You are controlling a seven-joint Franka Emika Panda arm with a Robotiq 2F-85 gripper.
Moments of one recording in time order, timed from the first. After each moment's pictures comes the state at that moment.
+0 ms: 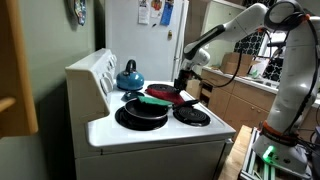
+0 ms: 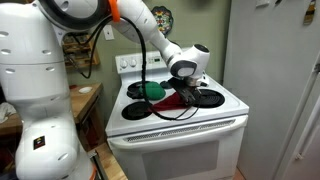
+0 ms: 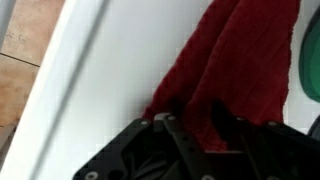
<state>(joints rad) -0.05 0.16 0.02 -2.17 0.52 2.31 -0.32</state>
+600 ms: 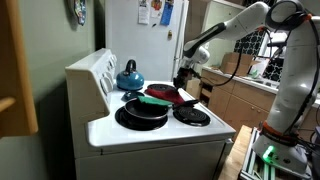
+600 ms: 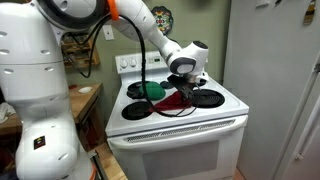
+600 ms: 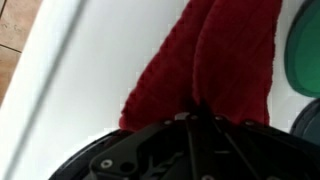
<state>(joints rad) -0.05 0.15 0.03 -2.15 0.51 2.31 -0.32</state>
